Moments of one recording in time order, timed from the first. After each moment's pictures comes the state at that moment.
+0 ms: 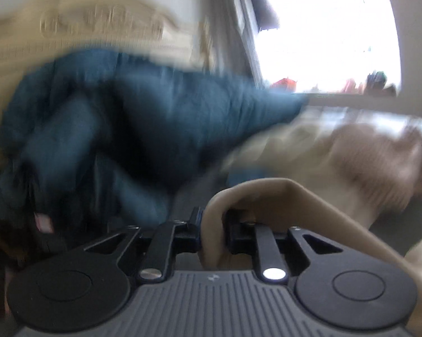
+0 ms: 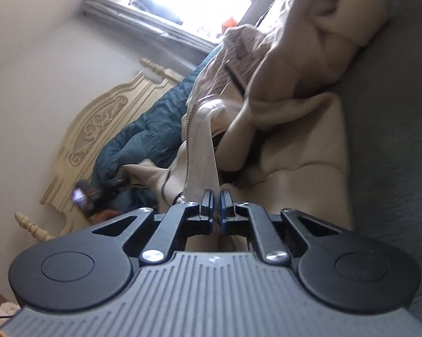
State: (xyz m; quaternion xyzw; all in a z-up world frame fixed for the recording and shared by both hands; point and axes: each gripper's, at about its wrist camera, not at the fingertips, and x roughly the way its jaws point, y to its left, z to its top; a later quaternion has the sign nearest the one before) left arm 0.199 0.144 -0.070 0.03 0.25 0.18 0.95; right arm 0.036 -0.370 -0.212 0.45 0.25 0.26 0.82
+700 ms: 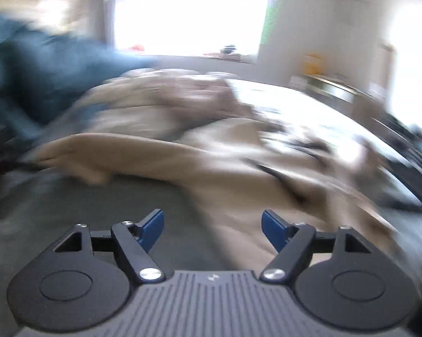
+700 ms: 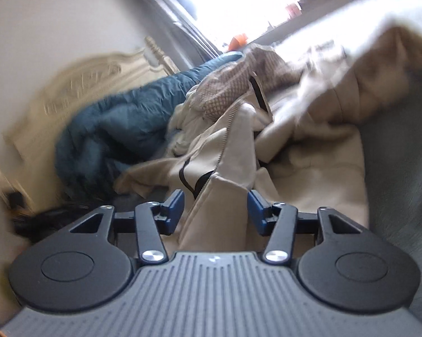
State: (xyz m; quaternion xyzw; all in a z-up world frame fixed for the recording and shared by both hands) left arm -0.068 0.046 -0.060 0.02 0.27 -0.21 0.94; right arm -0.054 -0.316 -0.135 0.23 0.22 0.20 0.93
